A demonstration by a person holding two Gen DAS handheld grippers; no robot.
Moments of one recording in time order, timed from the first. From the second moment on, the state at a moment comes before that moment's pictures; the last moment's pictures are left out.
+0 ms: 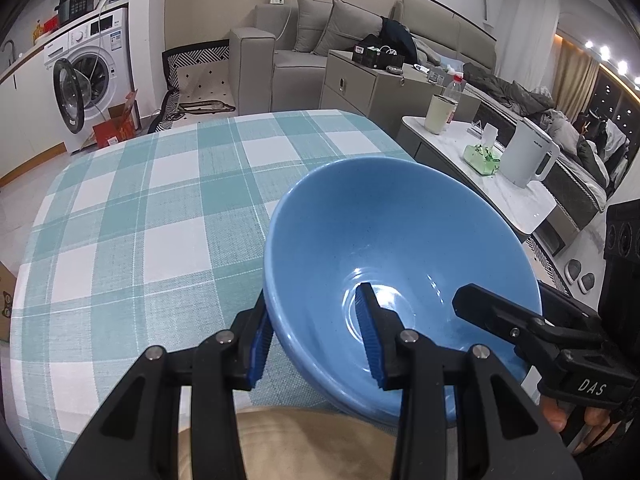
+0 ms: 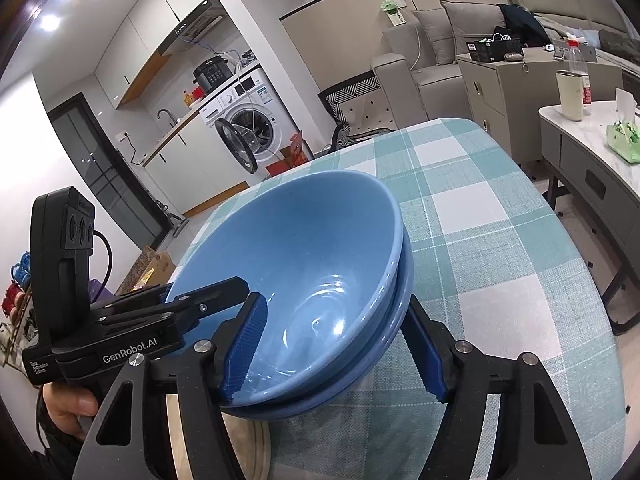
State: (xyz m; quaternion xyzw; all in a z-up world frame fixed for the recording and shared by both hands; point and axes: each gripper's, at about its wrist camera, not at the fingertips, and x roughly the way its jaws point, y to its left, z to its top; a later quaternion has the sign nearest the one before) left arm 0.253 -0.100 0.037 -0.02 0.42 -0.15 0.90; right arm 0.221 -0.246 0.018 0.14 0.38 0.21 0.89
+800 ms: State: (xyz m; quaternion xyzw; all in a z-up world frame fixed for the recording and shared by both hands) left arm 0.198 -0.056 0.073 -0.03 0.39 -0.10 0.92; right arm 0.188 -0.197 0.054 0.10 0.38 0.26 0.88
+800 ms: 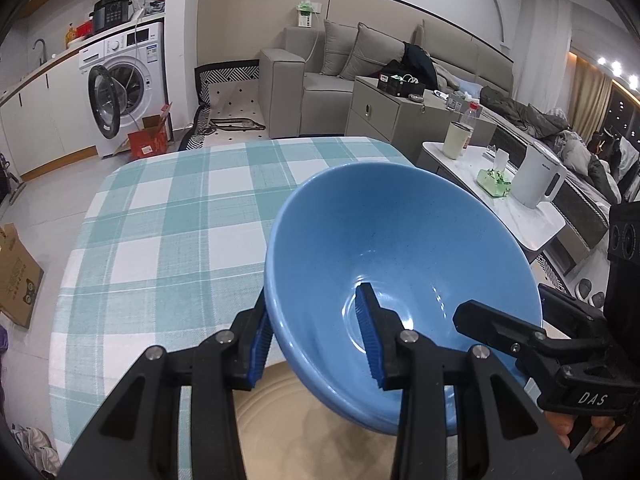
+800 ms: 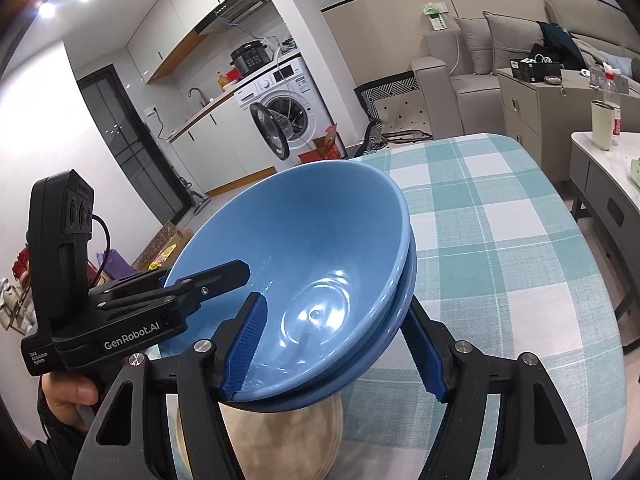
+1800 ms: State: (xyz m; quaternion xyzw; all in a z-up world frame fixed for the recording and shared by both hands) left arm 0.134 0.000 0.063 -0.05 0.38 -0.04 0.92; right arm 0.145 -0.133 0.054 0.05 0.41 0.33 0.85
